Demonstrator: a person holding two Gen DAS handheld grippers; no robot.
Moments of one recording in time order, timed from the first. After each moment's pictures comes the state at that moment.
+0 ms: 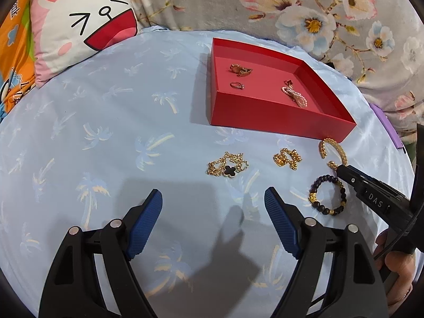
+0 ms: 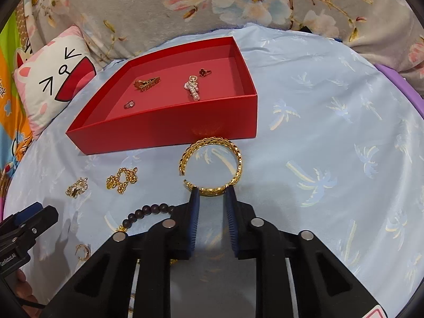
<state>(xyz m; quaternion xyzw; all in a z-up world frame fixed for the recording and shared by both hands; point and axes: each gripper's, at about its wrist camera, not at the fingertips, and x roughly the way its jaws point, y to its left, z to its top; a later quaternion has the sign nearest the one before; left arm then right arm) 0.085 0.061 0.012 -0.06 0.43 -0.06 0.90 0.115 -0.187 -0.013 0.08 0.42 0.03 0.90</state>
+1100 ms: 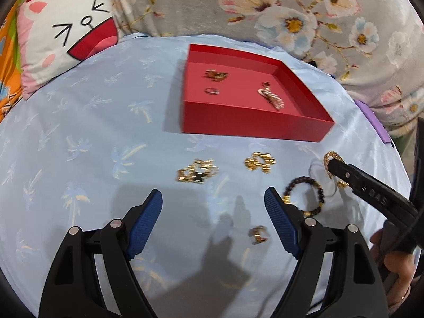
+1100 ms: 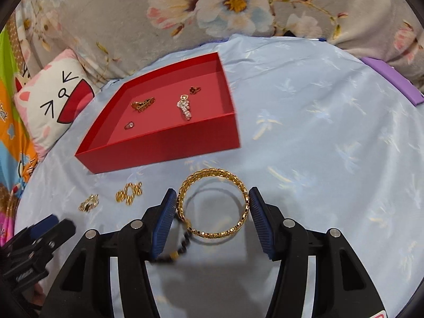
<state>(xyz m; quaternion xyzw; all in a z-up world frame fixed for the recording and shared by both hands) 0.083 0.036 0.024 -0.05 0.42 -0.10 0.90 0.091 -0.208 0.009 0.12 0.40 0.02 0.91</state>
